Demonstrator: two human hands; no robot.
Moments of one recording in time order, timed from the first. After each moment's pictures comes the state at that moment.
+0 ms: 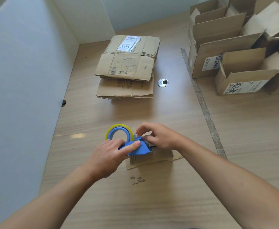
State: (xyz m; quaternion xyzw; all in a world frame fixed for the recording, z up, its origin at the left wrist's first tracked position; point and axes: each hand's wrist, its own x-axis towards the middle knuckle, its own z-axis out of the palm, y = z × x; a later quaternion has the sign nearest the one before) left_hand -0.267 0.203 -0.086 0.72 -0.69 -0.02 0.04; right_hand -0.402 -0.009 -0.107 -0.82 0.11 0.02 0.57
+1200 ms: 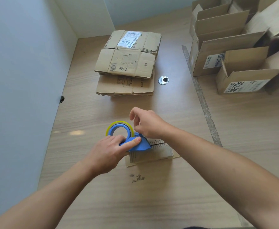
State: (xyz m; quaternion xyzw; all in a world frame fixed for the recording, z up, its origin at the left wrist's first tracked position) left_hand -0.263 0.197 -0.086 0.72 -0.70 -0.02 0.04; right_hand -0.358 0.002 -0.070 -0.87 0.18 0.02 0.47
